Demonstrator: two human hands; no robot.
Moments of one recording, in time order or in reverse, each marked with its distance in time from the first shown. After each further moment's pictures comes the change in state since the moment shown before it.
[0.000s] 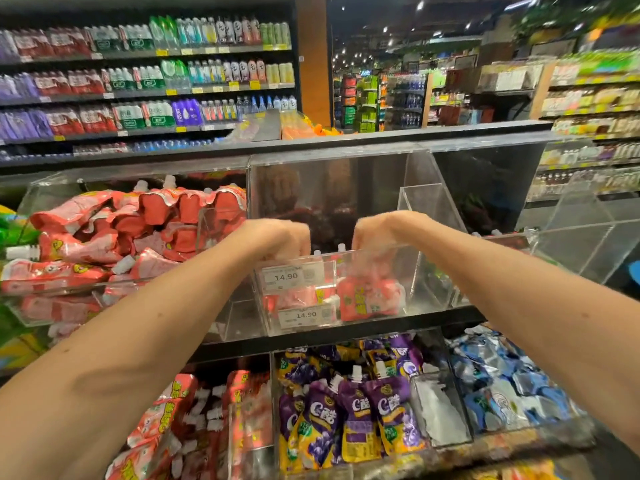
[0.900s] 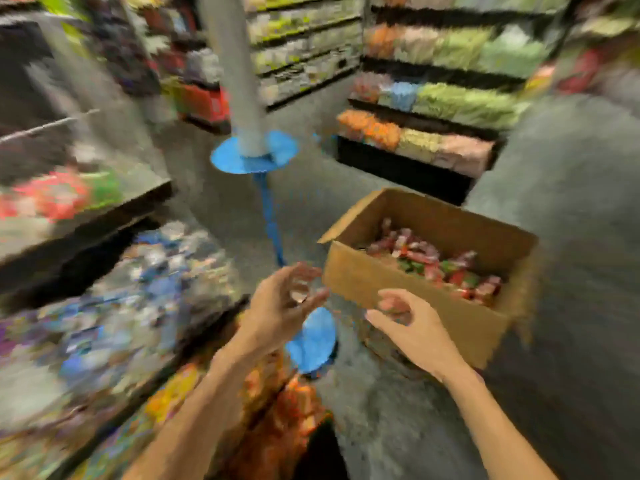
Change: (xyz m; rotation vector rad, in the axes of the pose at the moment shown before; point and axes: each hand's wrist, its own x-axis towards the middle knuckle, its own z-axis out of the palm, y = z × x) left_hand -0.061 0.572 0.183 -1.019 0.075 0.802; right_hand -0.472 0.294 0.426 1.260 0.833 0.833
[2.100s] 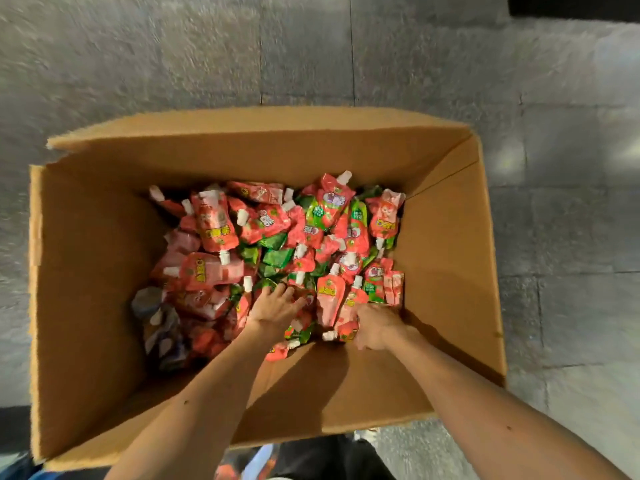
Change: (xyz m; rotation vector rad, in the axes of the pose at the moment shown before) left_hand 0.398 -0.247 0.486 1.257 -1.465 0.574; right_hand 0.305 0.416 -0.107 -0.407 -0.505 1.088
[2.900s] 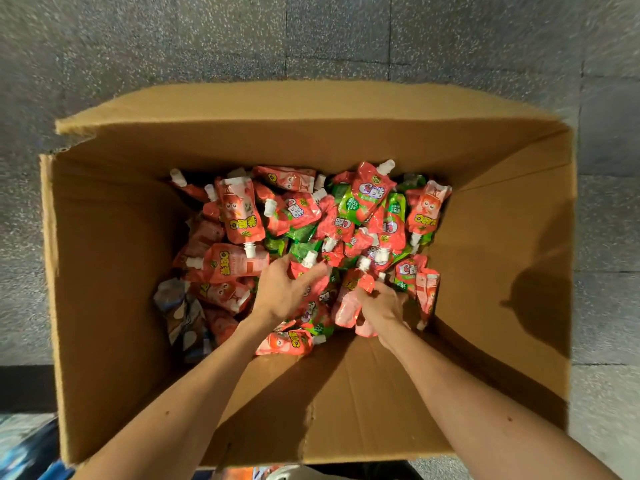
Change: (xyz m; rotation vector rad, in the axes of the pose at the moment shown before) left_hand -0.016 -0.041 -0.018 -1.393 0.467 -0.355; right_hand 0.049 -0.047 0.017 0.971 0.336 0.364
